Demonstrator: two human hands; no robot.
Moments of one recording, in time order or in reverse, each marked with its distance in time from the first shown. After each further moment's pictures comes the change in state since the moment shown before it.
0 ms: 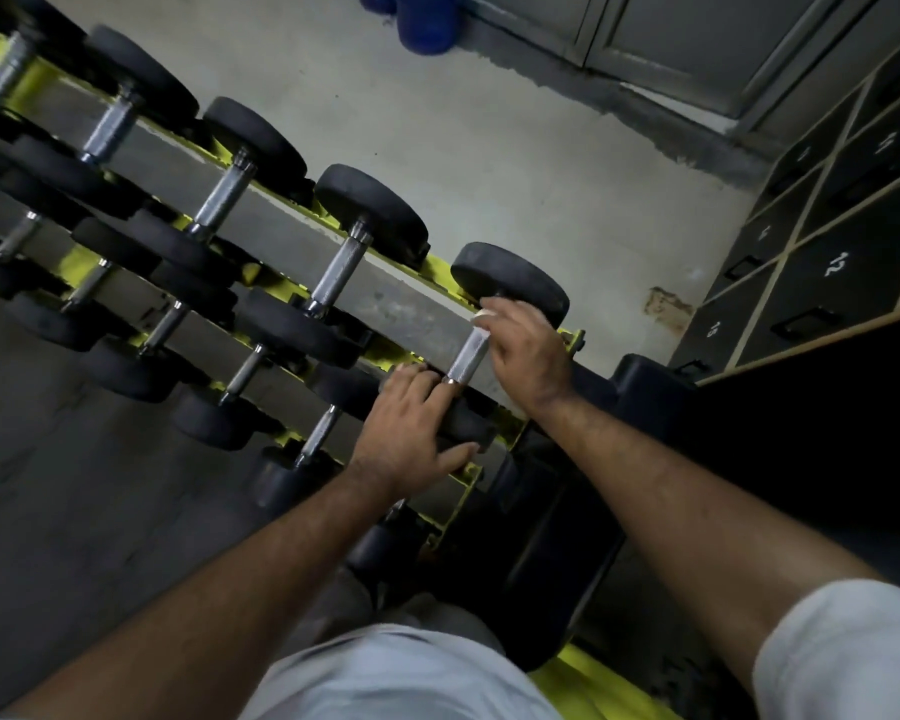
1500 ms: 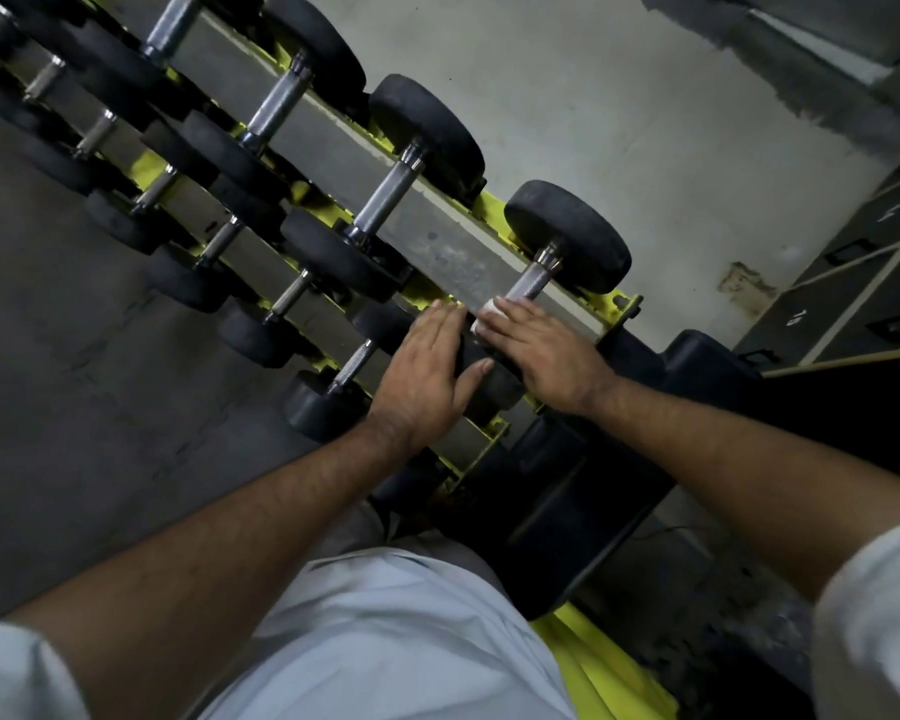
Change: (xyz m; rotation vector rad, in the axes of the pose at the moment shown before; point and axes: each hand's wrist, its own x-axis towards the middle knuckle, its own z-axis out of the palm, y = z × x) left_hand -0.010 0.020 -0.003 -0.239 0.045 -0.328; right_hand -0.031 0.030 0.017 -0.114 -0.524 -0.574
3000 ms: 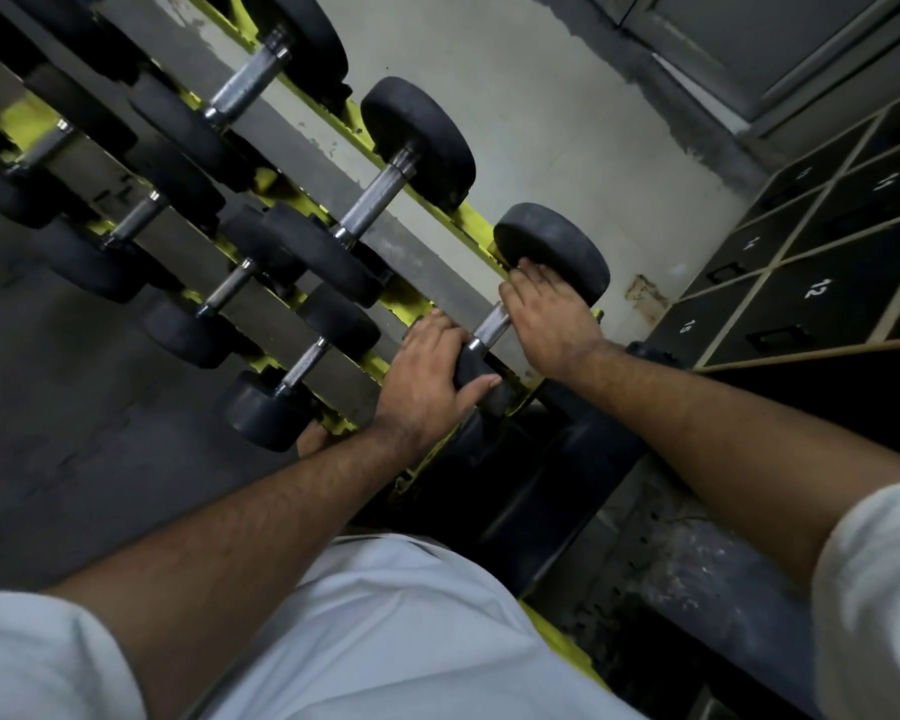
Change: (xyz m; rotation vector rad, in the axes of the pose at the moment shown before) left_hand 0.011 -0.021 0.004 -0.179 0.057 0.075; right_hand 0.049 -0.014 -0.057 -0.603 -0.415 0.386
